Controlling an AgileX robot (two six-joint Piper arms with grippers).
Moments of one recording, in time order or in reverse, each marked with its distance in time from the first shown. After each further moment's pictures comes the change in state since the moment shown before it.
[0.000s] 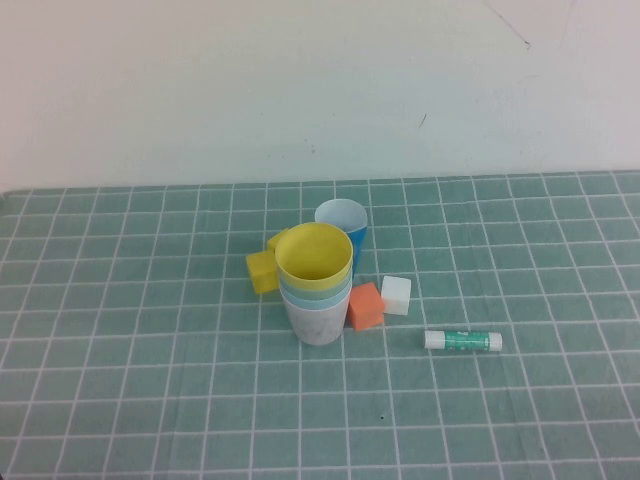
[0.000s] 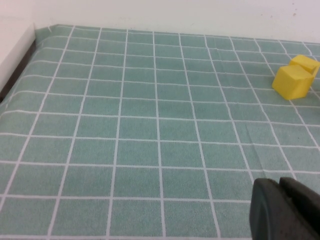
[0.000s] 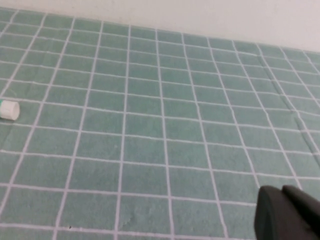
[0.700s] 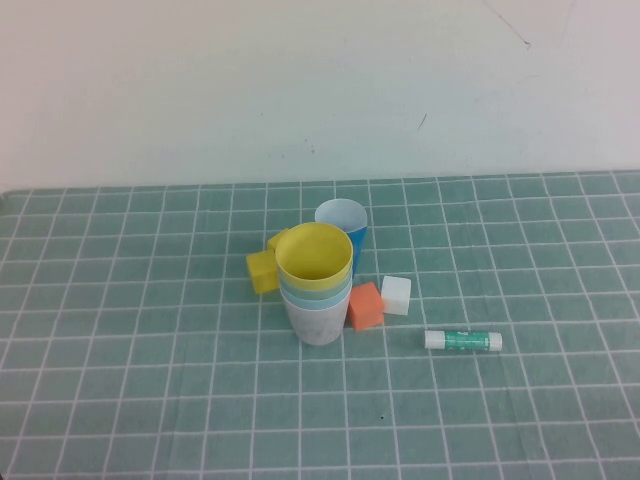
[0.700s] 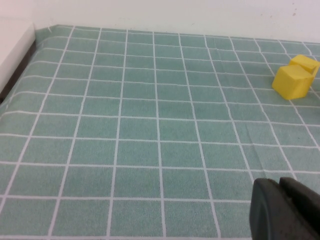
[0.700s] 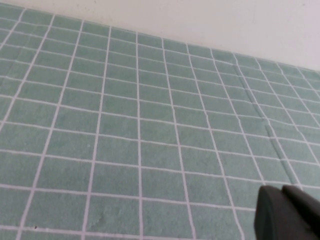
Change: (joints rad) right arm -0.119 -0.040 0.000 0.169 0.011 -0.256; left arm 0.000 0.000 0.000 0.000 0.000 0.004
